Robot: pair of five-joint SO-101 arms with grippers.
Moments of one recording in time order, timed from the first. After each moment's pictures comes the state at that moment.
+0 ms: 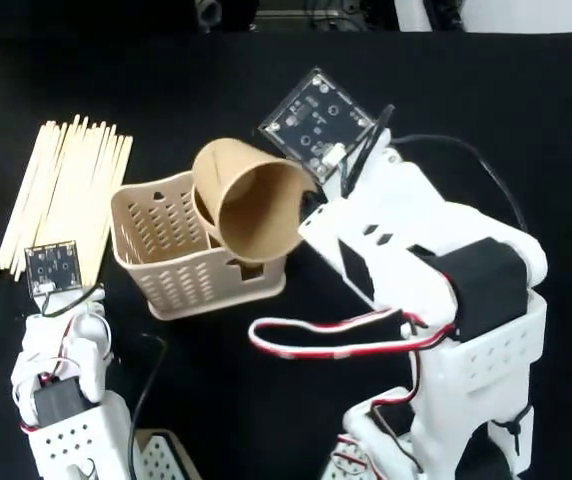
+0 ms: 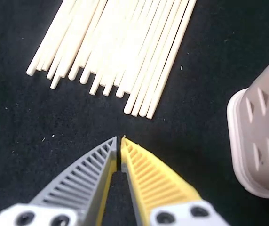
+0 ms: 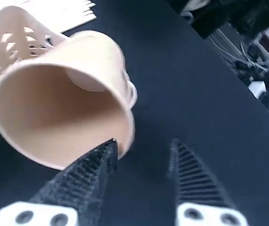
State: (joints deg) left arm -27.5 -101.9 96.4 58.7 -11.6; right arm -24.5 -30.8 -14.9 99.3 27.9
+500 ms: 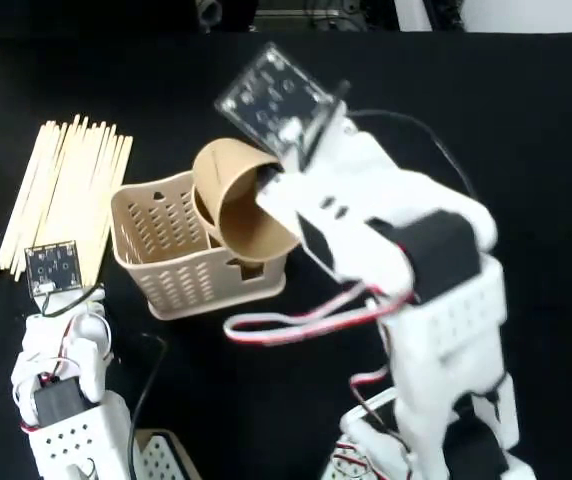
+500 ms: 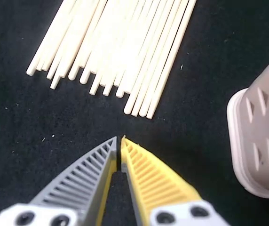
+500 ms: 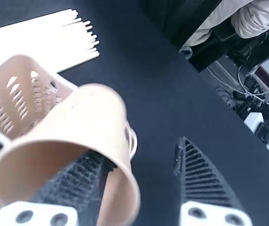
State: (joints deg) left arm -27.5 -101.9 96.4 58.7 -11.6; right arm -28.2 -23.5 -14.7 85.1 25.3
